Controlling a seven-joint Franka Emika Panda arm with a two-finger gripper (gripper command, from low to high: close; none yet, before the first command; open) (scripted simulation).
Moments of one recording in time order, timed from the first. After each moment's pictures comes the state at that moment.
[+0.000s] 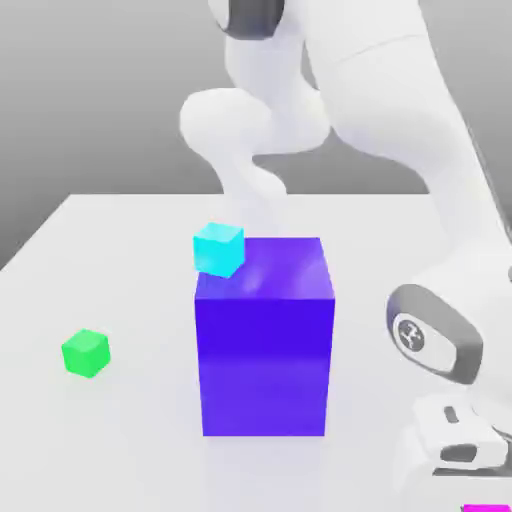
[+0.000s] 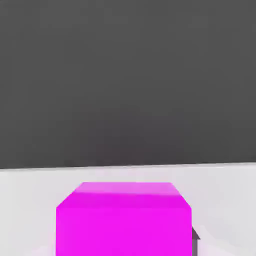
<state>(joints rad) 0.09 0.53 0.34 -2.11 -0.32 2.59 1.47</state>
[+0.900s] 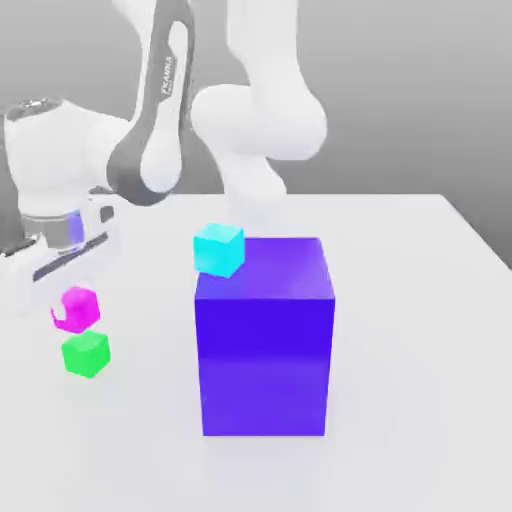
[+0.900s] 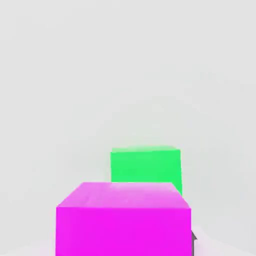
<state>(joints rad) -0.65 -0.01 -0.21 -2.86 -0.01 2.84 2.04</state>
